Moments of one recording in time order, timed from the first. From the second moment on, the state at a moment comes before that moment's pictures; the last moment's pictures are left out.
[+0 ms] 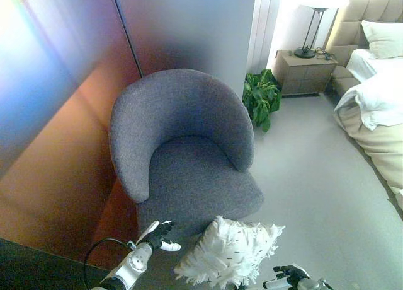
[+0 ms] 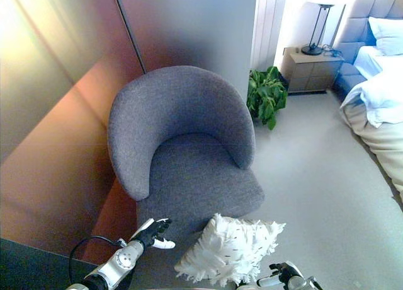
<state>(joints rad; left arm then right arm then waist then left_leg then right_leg) -0.14 0.34 -0.53 0.94 0.07 -0.10 0.06 -0.06 -0.34 0.35 1.19 -0.06 0.06 0.04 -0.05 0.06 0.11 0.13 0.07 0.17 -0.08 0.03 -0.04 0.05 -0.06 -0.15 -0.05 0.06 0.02</state>
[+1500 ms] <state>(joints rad) -0.60 0.29 -0.61 1.02 -0.09 -0.07 0.27 -0.42 -0.36 0.51 1.13 0.05 0.06 -0.05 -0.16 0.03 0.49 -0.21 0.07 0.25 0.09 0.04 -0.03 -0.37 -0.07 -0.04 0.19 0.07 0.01</state>
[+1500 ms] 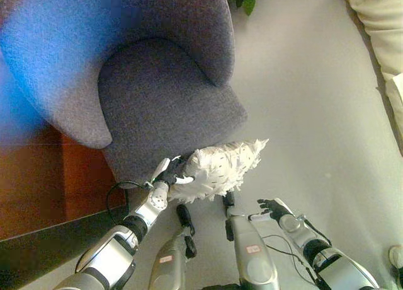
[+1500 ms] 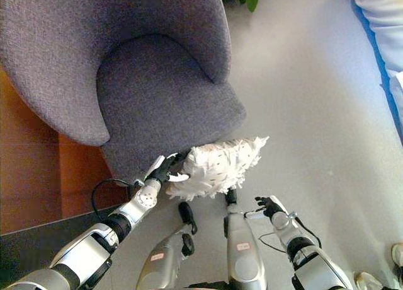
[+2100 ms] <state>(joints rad) -0.77 0.28 -0.60 1.12 -0.12 -0.05 0.33 -0.50 -0.35 0.57 0.94 0.11 0.10 -0.14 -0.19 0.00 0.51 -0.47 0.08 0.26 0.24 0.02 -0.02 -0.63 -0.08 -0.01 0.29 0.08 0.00</state>
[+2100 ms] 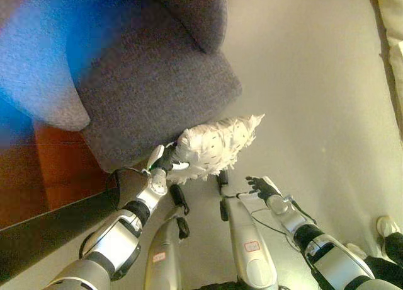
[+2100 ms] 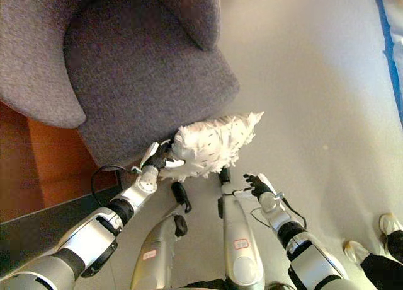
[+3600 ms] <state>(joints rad) -0.95 0.33 -0.64 1.17 -0.23 0.00 0.36 -0.46 -0.36 0.59 0.81 0.20 0.06 -0.22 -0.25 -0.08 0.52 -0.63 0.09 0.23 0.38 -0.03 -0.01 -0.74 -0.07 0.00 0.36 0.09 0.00</state>
